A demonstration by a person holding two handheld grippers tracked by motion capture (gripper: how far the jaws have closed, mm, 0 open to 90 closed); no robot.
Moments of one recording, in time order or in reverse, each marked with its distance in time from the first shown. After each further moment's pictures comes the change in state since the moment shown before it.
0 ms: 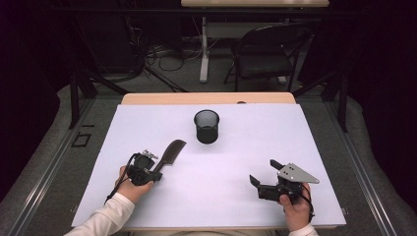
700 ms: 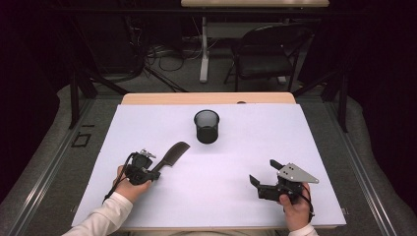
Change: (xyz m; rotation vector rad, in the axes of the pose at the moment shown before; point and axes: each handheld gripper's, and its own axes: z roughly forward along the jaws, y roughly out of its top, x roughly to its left) left arm 0.003 0.000 -0.005 -0.007 0.010 -0.001; right arm 0.000 0.000 0.001 0.003 -0.001 -0.001
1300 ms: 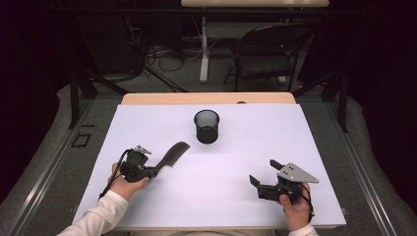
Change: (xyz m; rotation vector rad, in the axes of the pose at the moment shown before) left arm 0.005 0.002 -0.018 -0.051 -0.004 -0.025; right arm 0.000 0.000 0.000 0.000 0.001 0.002
